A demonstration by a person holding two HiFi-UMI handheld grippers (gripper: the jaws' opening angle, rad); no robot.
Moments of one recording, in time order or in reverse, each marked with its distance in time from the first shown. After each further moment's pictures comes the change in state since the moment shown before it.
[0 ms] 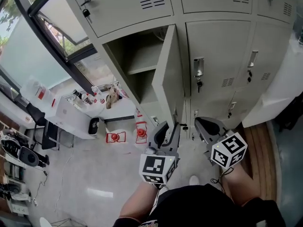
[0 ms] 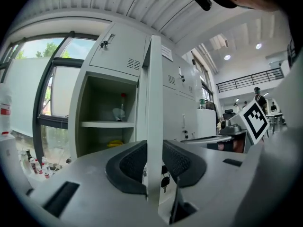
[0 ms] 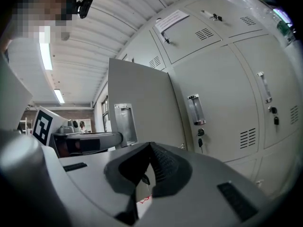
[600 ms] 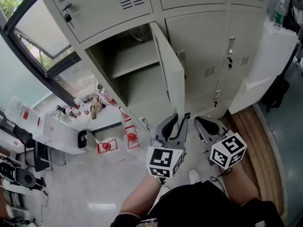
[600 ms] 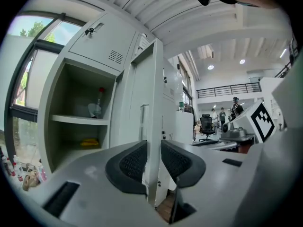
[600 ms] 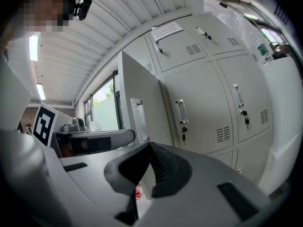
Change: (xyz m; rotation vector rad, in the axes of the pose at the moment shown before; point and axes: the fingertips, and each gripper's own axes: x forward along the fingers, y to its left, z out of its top) left arm 0.013 -0.050 -0.002 -0.015 -0.006 -0.285; right arm -0.040 0.012 -0.011 0.028 -0.023 -0.234
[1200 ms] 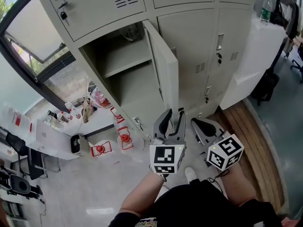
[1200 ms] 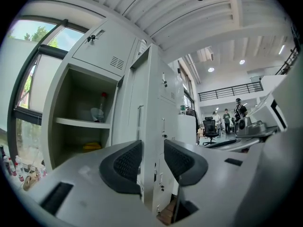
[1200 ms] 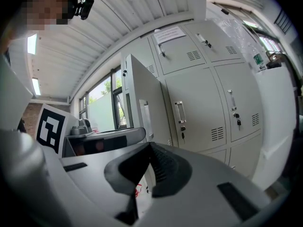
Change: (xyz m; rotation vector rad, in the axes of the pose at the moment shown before) left arm -0.006 -0.004 0.000 0.029 -0.057 0.041; right arm -0.023 0.022 -0.006 -0.016 0.002 -0.072
